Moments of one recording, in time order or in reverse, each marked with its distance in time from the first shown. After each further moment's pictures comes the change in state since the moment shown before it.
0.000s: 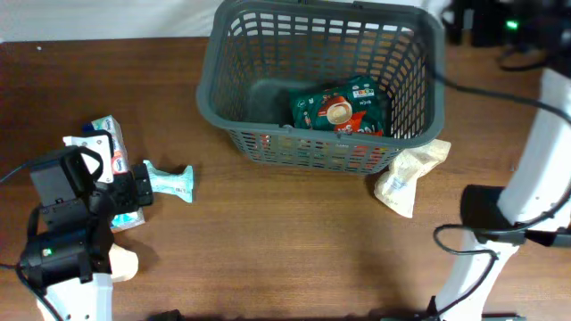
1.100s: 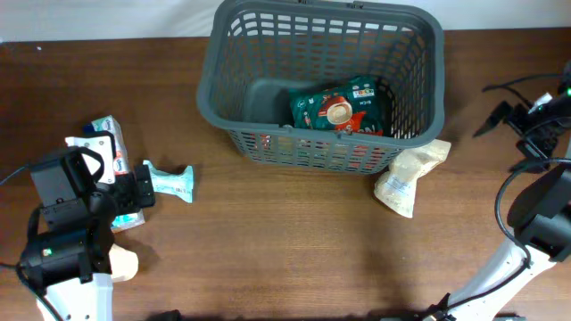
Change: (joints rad) left arm 0.000 0.000 0.000 -0.011 0.015 0.003; right arm -0.387 0.011 -0.984 0.016 -0.158 0.235
